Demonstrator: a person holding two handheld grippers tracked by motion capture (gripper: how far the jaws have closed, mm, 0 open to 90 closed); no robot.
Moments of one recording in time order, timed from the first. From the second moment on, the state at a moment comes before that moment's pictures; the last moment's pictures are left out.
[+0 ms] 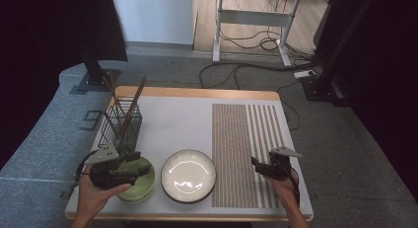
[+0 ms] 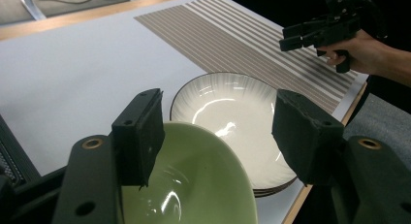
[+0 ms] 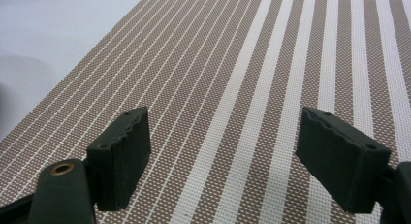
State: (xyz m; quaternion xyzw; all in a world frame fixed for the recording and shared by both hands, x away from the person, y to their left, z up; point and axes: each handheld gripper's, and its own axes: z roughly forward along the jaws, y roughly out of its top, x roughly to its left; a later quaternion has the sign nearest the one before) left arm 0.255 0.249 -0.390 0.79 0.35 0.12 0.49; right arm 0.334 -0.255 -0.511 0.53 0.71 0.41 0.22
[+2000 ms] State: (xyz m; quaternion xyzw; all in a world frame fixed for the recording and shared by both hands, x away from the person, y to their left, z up) left arm 0.247 0.170 -0.410 0.83 0.29 0.08 0.46; right arm 0.335 -0.244 -0.515 0.51 0.73 0.40 0.23
